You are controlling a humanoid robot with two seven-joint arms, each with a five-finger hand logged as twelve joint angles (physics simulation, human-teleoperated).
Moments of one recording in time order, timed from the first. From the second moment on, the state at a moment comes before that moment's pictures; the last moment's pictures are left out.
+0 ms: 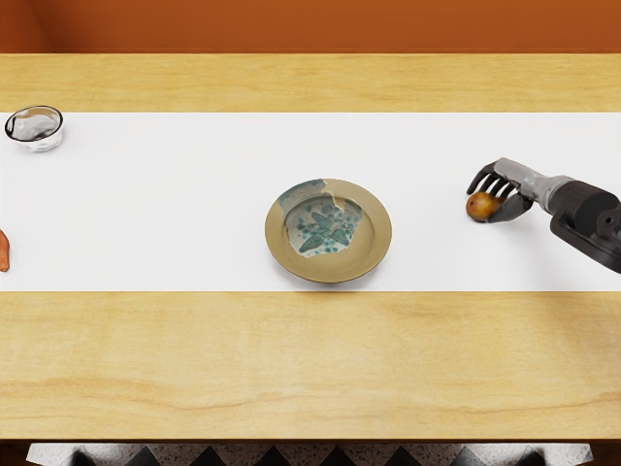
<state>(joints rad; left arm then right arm) 0.03 0.00 -0.18 -0.12 0.07 0.00 0.00 1.06 -0.59 -0.07 0.94 -0.86 -0.10 -0.05</state>
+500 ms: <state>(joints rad) 0.03 0.00 -0.18 -0.12 0.07 0.00 0.00 1.08 -0.60 -0.04 0.94 -0.82 0.02 -0.05</state>
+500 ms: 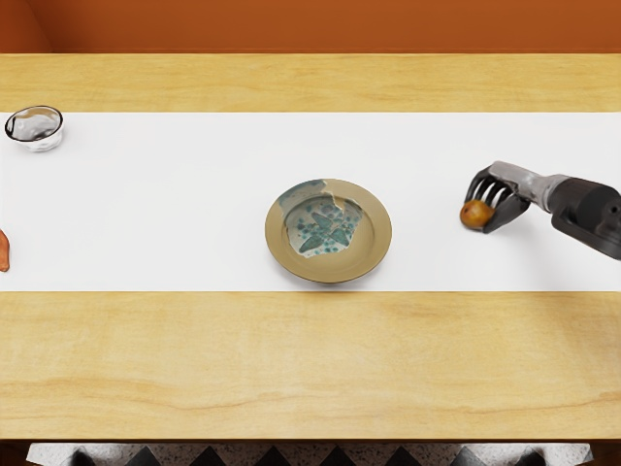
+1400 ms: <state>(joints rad) 0.03 0.00 -0.18 -0.12 0.07 0.00 0.00 1.23 -0.56 0.06 0.96 -0.52 0.45 -0.09</state>
